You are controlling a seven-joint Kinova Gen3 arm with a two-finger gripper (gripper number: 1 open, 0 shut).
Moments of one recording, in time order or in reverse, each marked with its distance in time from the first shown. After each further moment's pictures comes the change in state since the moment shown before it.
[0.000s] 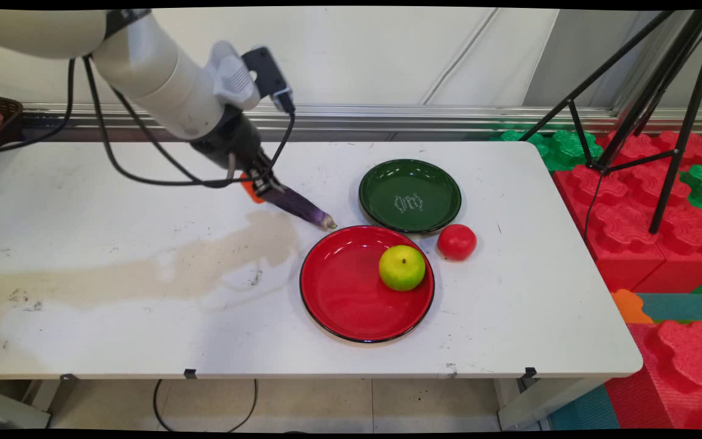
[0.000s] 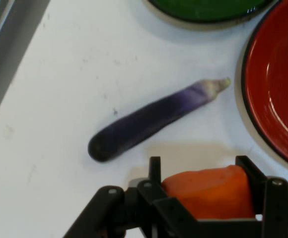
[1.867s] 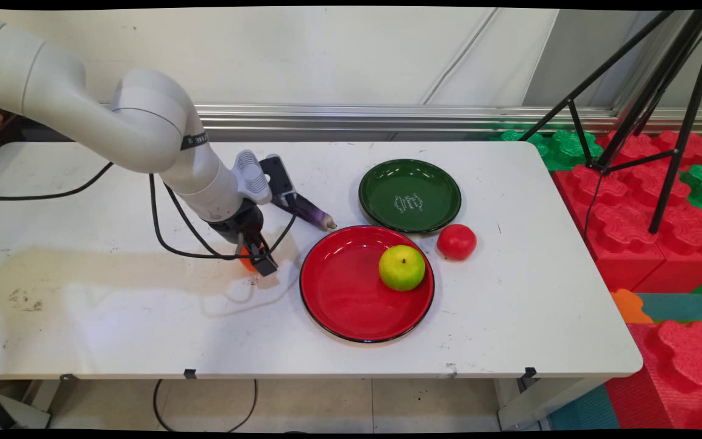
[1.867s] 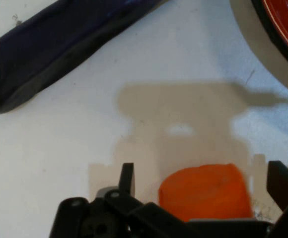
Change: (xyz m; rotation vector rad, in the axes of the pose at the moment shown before) arm -0.058 0.026 0.132 -0.093 -0.171 0.020
